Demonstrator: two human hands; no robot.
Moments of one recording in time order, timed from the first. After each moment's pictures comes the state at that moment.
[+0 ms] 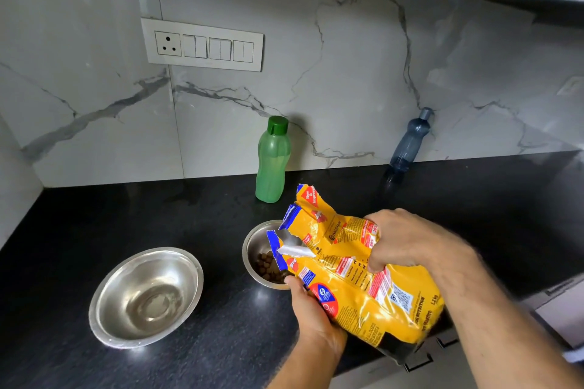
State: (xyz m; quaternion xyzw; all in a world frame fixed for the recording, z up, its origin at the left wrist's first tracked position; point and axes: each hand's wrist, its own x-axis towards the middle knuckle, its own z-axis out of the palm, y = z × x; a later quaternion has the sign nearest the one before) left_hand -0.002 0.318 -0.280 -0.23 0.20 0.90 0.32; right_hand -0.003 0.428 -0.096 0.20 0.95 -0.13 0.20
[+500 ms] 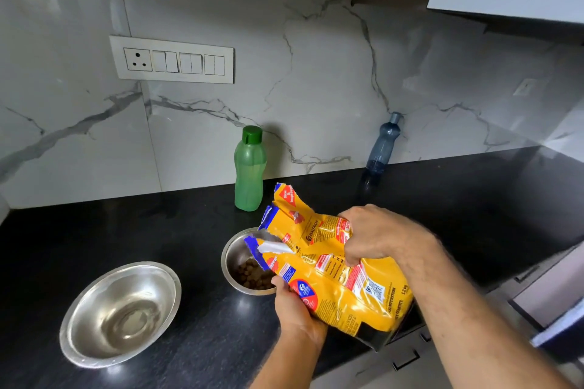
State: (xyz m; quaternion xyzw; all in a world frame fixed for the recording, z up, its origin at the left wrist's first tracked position) left_hand -0.005 0.328 -0.273 -0.24 0.22 0.89 0.31; right_hand 0.003 0.427 -0.083 0.19 0.96 -0.11 0.19
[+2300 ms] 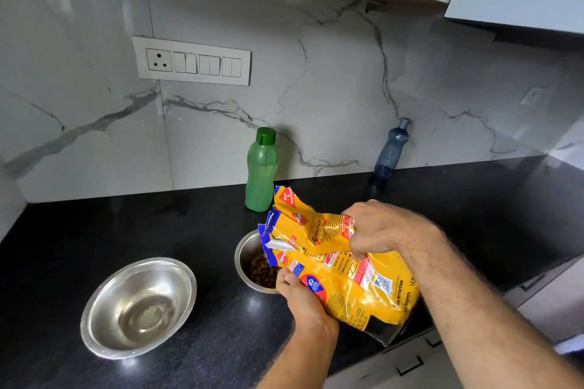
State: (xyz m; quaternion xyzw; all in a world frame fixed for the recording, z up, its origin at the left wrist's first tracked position) left_hand -0.011 0.326 -0.270 -0.27 0.27 0.91 0.18; right_hand -0.010 0.406 -0.075 0.18 0.96 -0.07 0.20
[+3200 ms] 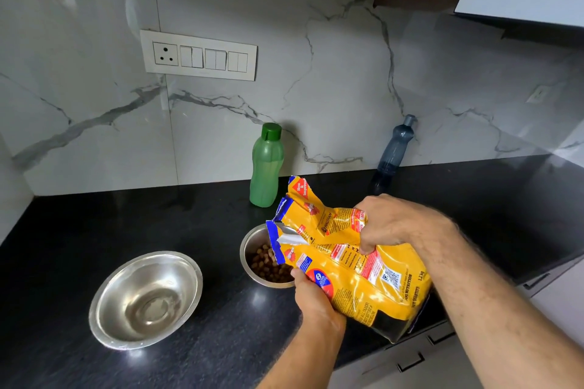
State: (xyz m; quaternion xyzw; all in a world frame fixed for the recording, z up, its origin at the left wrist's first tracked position) left_hand -0.006 0.323 -0.263 -0.29 0.24 0.88 0.29; right_hand -0.011 0.411 -0.072 0.20 0.95 -0.09 0.21
